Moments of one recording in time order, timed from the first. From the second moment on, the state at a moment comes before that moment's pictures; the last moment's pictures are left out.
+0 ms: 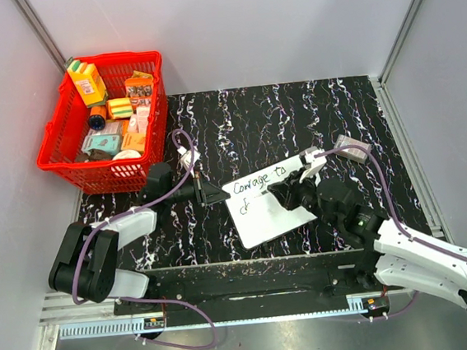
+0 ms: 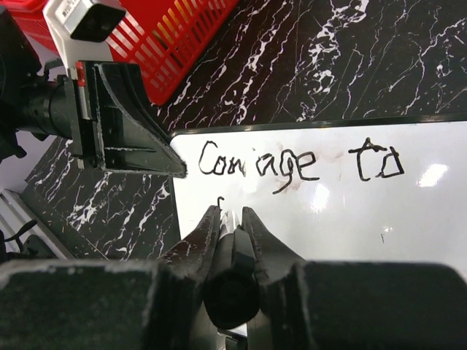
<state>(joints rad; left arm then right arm) -0.35 1.40 0.50 0.52 0.89 -0.53 0.86 0.80 0.52 0.11 0.19 0.48</state>
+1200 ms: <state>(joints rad) -0.25 1.29 0.41 0.53 0.88 -0.56 1.01 0.94 0.50 0.27 0.34 0.40</state>
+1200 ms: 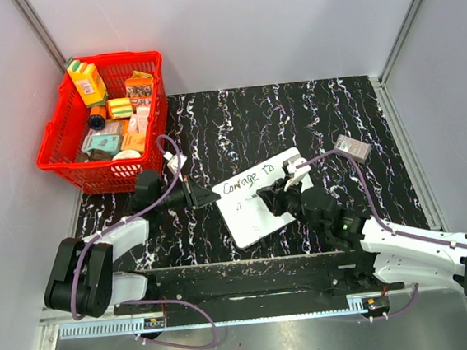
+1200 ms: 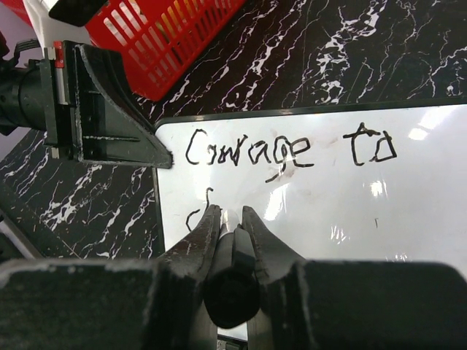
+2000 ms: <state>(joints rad) -0.24 1.31 0.41 0.55 0.89 -0.57 1.01 1.01 0.50 0.30 0.35 0.39</state>
